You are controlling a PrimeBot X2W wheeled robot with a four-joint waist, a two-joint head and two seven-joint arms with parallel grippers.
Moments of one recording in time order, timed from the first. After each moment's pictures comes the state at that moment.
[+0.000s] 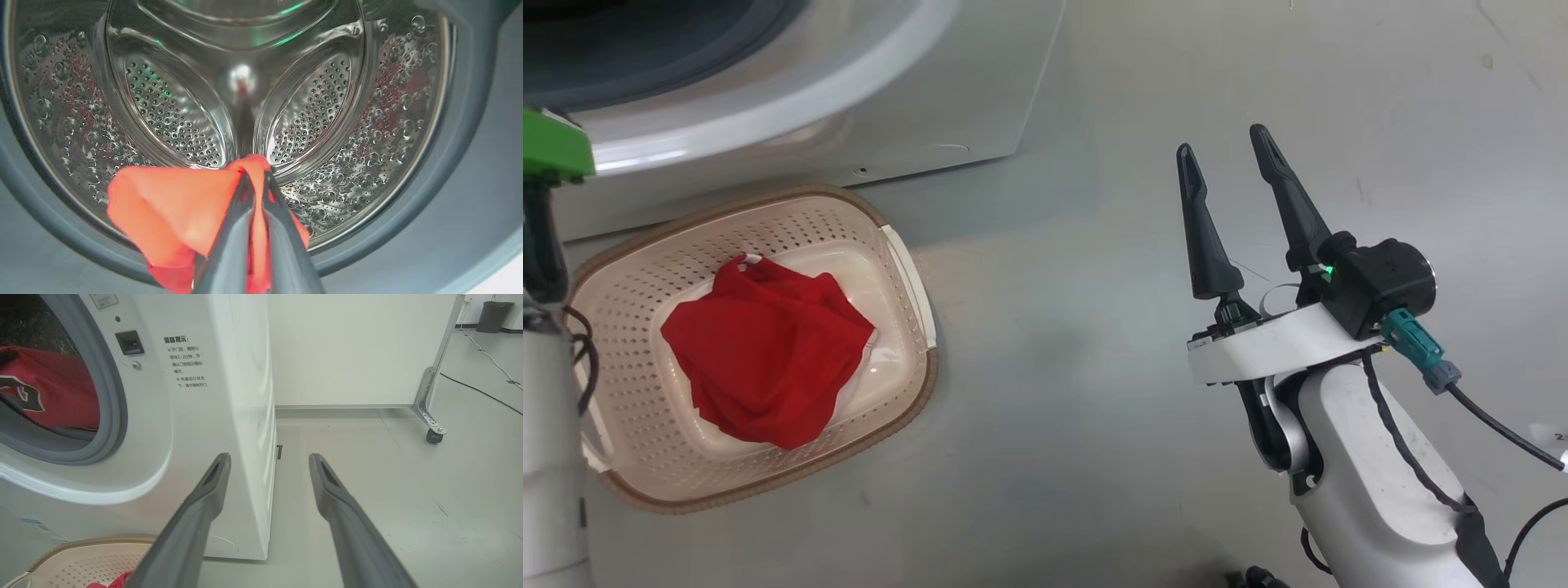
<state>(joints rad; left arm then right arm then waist) -0.75 0.23 0.03 0.27 -0.40 -0.04 -0.10 -0.40 -0.05 0.42 0.09 0.36 -0.12 -0.26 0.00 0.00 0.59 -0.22</state>
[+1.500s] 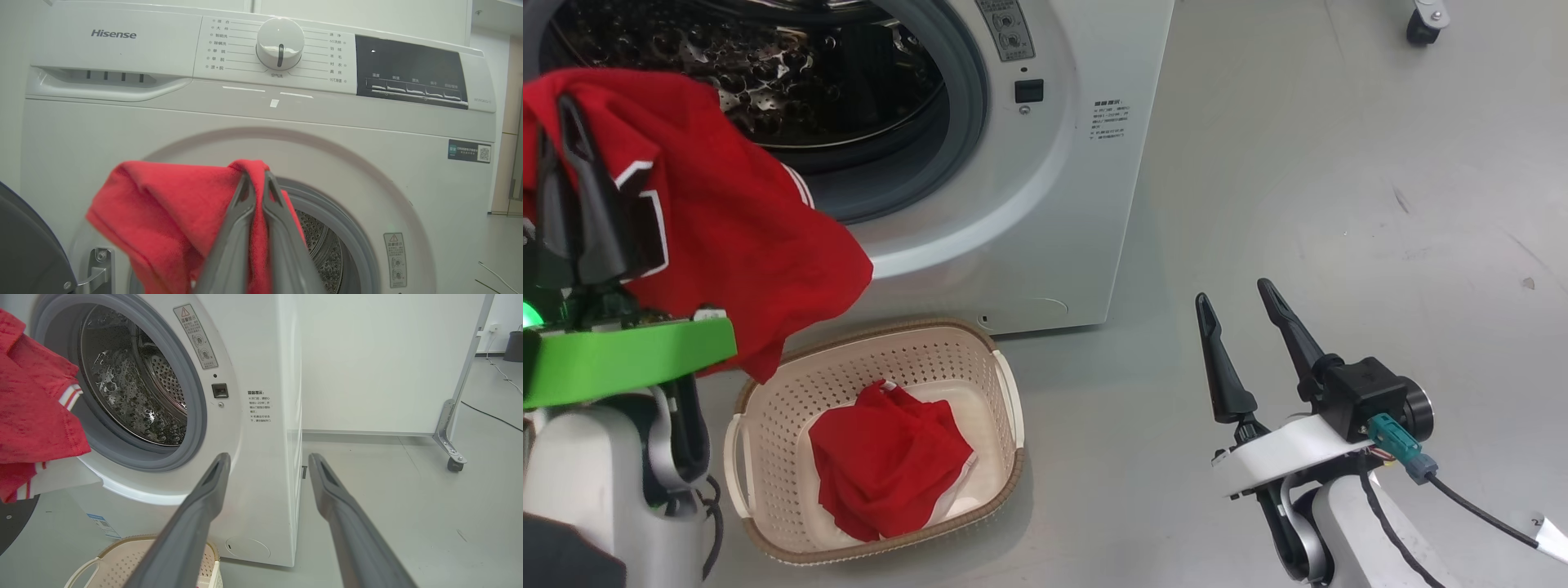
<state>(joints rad) -0.36 0.10 0.00 -0.11 -0.36 0.04 -0.24 -0.17 -0.05 0.37 0.17 0.31 -0.07 -0.26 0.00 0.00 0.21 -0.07</state>
